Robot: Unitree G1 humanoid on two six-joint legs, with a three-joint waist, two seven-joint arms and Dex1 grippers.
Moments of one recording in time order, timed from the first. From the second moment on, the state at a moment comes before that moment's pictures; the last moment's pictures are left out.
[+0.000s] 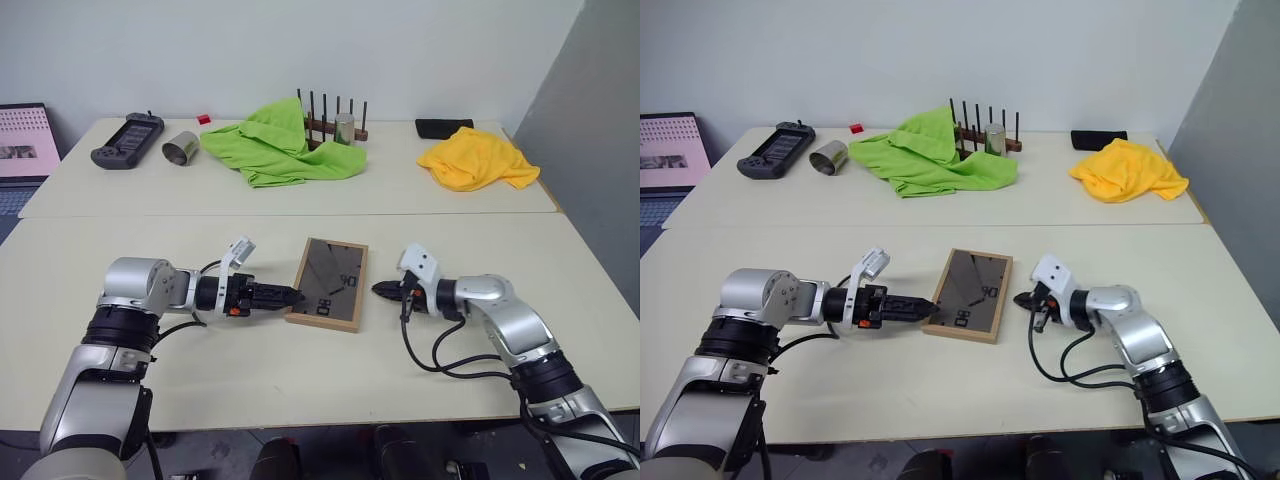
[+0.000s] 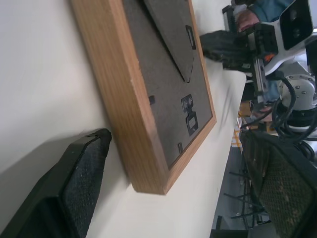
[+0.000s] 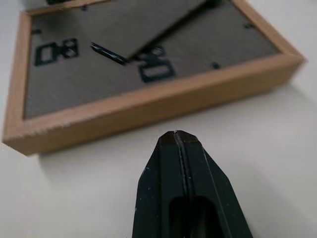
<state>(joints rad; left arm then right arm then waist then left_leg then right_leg) -0.72 0.68 -0.11 0.42 -0.59 1.31 -1.19 -0.50 -0.43 0.27 0.06 0.14 0.47 0.90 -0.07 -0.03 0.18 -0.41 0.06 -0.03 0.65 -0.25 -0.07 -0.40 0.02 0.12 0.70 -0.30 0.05</state>
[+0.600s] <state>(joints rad) -0.69 0.60 -0.11 0.38 -0.60 1.28 -1.17 -0.54 -0.37 0.30 0.07 0.12 0.47 0.87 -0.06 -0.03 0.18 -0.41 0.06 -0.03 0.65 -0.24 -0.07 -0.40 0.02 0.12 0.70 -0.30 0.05</state>
